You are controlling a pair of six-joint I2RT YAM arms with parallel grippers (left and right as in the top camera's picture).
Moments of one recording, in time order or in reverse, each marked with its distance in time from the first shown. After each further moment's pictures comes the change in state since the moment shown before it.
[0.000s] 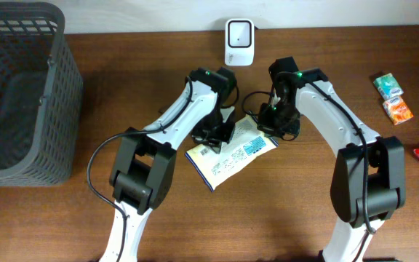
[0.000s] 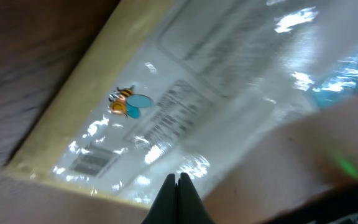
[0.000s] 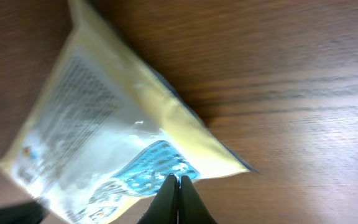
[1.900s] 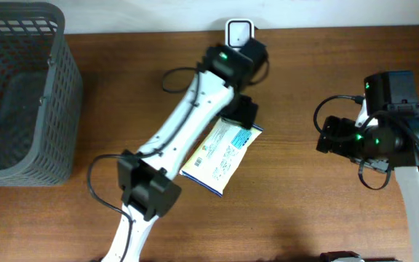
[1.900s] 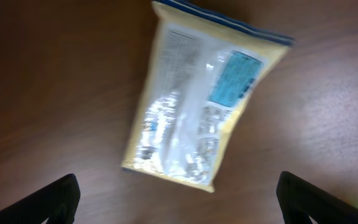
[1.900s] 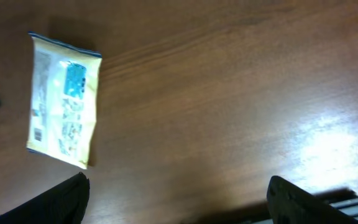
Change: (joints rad) left arm -0.092 0.000 0.571 -0.317 -0.326 -0.111; right arm -0.190 -0.681 0.047 -0.431 0.211 -0.066
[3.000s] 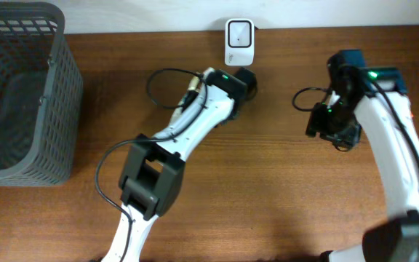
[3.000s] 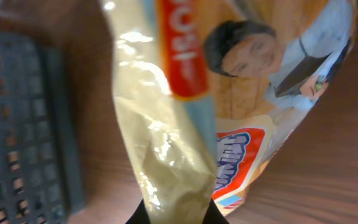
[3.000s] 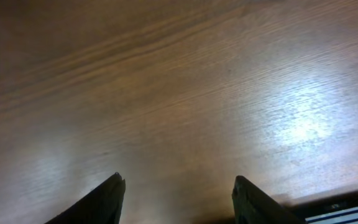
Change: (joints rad) left arm -0.025 0.000 -0.467 0.341 -0.665 -0.118; right arm 0.000 0.314 -0.001 0.062 0.012 0.011
